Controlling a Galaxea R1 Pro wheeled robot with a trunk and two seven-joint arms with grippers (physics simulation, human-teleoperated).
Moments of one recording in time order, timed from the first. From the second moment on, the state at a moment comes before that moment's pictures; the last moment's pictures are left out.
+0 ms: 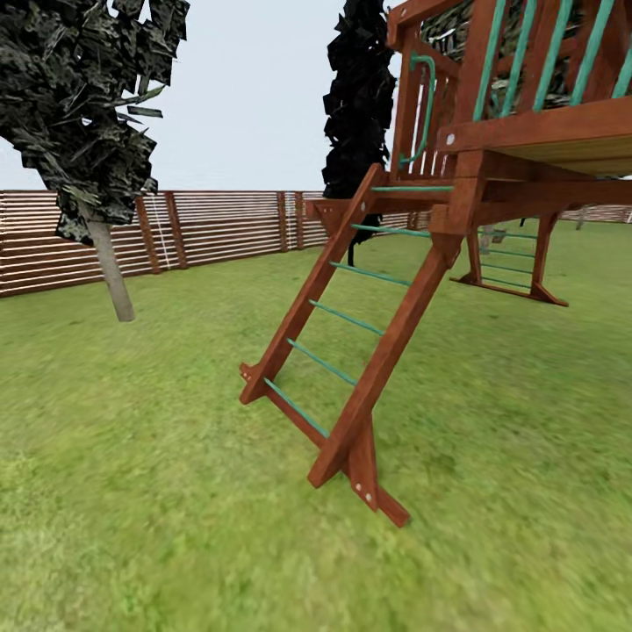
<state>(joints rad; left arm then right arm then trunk) 0.00 0.03 0.05 -0.25 0.25 -0.52 0.09 -0.05 0.09 0.00 -0.21 0.02 -0.80 -0.01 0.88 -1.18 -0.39</state>
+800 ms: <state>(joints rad) 0.00 0.03 0.05 -0.25 0.25 -0.52 0.09 -0.05 0.09 0.00 -0.20 0.02 -0.80 -0.01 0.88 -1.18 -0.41</state>
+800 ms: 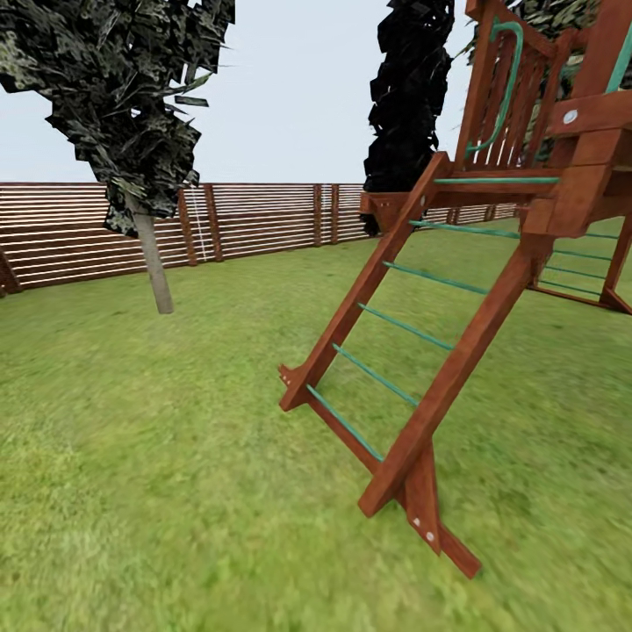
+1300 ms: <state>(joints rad) 0.00 0.04 0.05 -0.25 0.25 -0.52 0.09 -0.05 0.10 0.01 -0.17 0.02 -0.80 -0.01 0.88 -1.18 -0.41</state>
